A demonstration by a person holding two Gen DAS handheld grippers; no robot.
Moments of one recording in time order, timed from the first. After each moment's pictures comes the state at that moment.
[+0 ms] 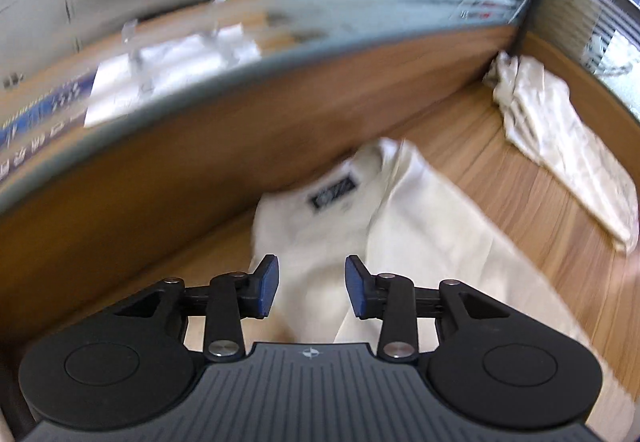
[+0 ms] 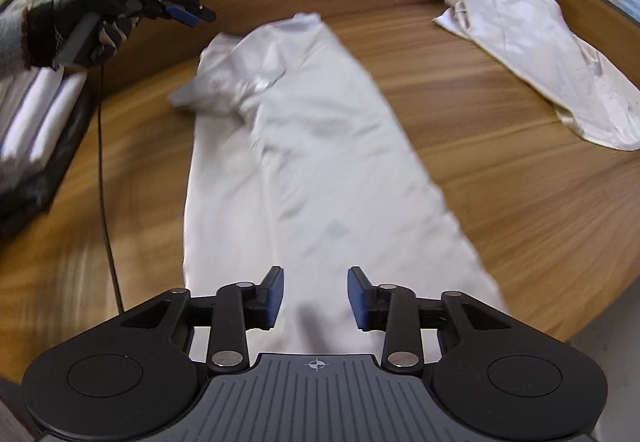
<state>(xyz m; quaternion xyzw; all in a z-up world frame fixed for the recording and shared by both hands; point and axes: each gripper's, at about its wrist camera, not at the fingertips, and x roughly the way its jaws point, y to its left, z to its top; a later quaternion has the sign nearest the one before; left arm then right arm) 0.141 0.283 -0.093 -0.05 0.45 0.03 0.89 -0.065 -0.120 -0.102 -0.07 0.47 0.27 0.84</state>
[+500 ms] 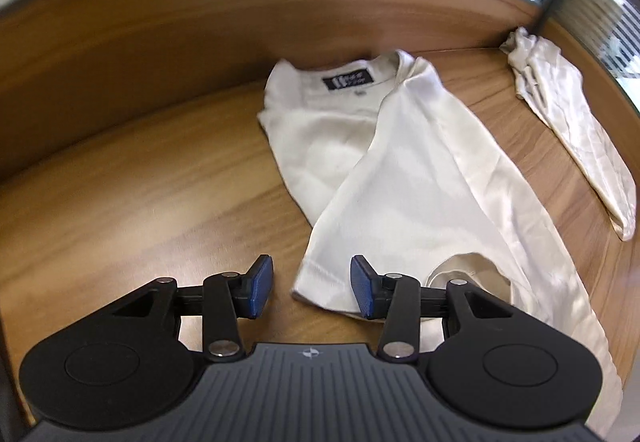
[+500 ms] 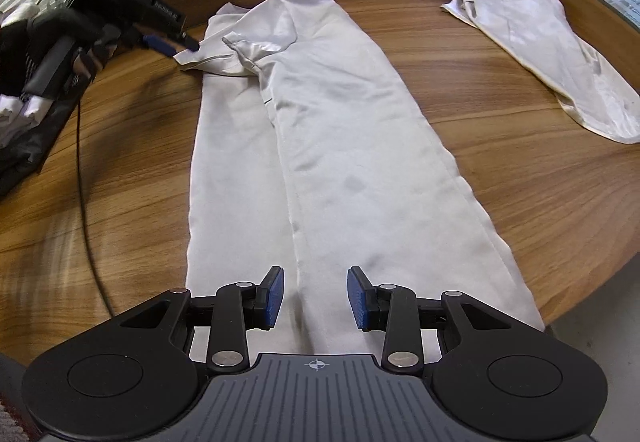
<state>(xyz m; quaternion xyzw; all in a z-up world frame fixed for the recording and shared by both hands) 0.078 0.268 -0.148 -0.13 0.49 0.06 0.86 -0.086 -0.115 -0.110 -0.10 0.47 0.26 0.84</state>
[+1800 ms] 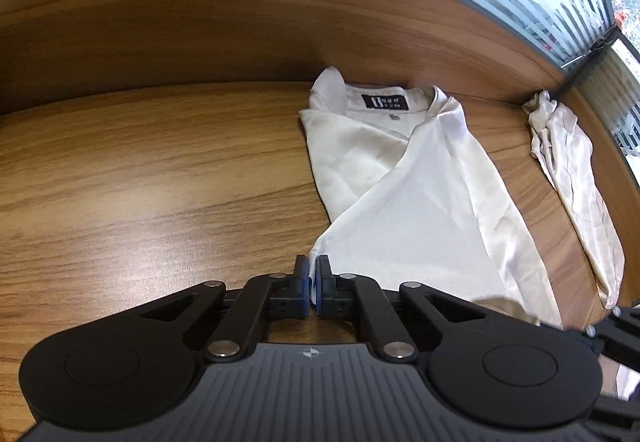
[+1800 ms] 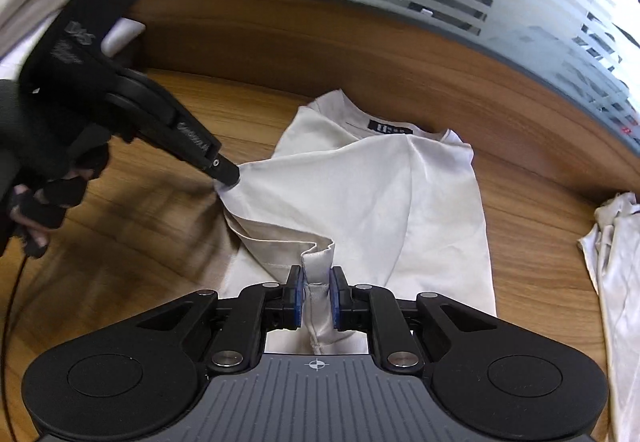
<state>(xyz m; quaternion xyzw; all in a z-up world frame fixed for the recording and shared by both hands) 0.057 0.286 -0.151 -0.22 0.44 0.10 0.86 0.059 0.065 -0.100 -0.27 0.34 0.41 0.80</state>
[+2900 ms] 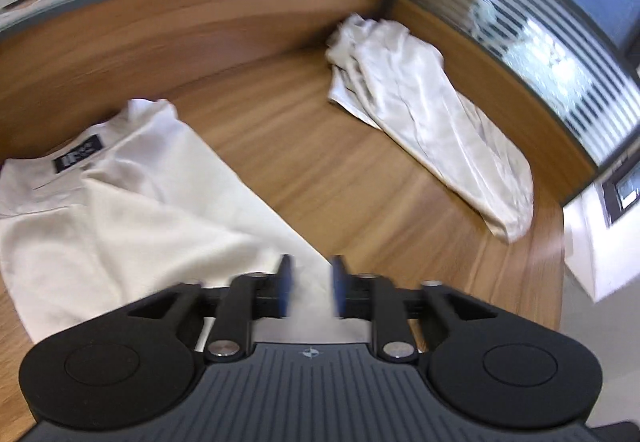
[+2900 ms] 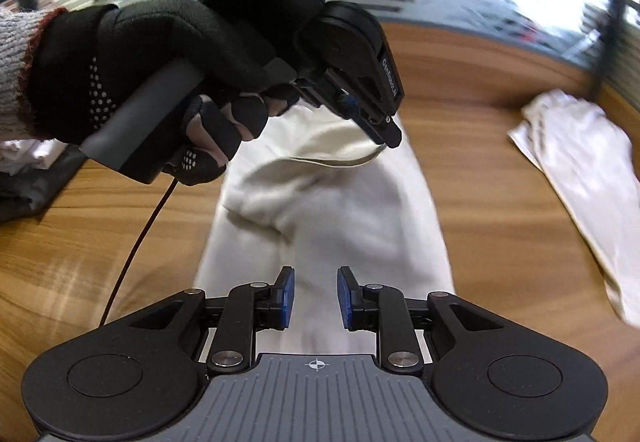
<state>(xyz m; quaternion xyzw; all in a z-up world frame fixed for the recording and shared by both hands) 0.153 0.093 -0.101 -0.10 0.44 -0.11 0.88 0.010 -0.056 -0.089 -0.15 0.37 0.35 0.85</state>
